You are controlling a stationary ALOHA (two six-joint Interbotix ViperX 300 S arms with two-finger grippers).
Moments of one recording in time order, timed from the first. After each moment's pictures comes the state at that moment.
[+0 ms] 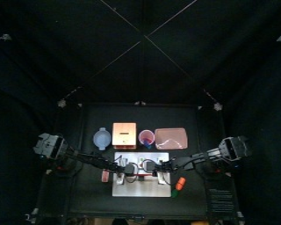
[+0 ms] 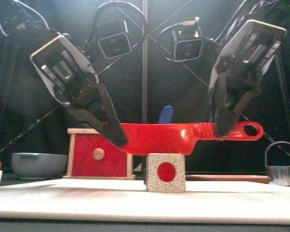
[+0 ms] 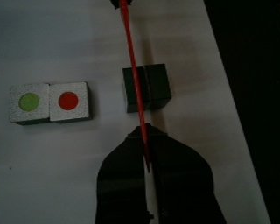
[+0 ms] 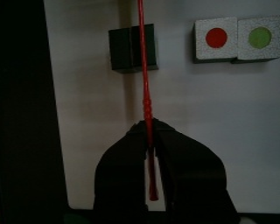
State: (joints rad) left arm -0.22 0.08 0.72 -0.09 -0.01 0.00; right arm 0.15 -0.05 0.66 0.09 0.41 0.19
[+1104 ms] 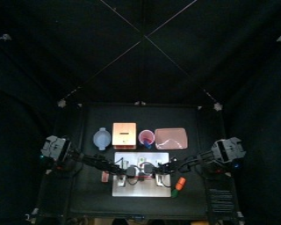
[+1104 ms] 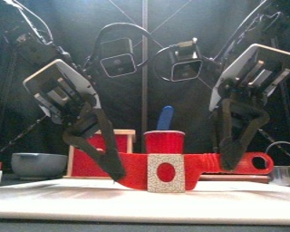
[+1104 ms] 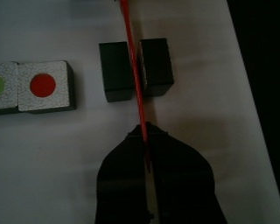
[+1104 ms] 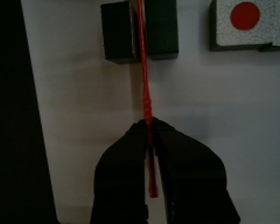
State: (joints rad) left arm -0.24 0.22 0.70 -0.12 -0.02 0.00; right arm 0.17 0.07 0.66 0.10 0.36 0.19
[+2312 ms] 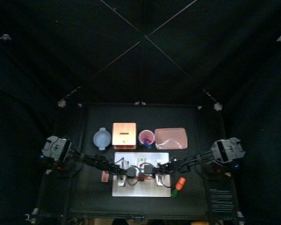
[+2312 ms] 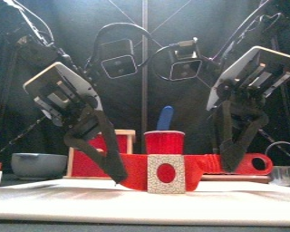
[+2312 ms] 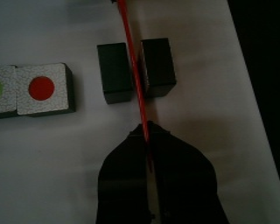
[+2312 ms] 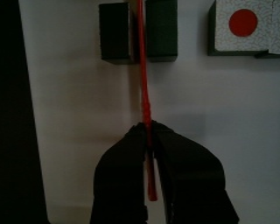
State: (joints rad) left arm -0.19 0.23 0.69 -0.09 -0.02 0.00; right arm 0.16 0.07 0.66 0.04 0.36 0.19
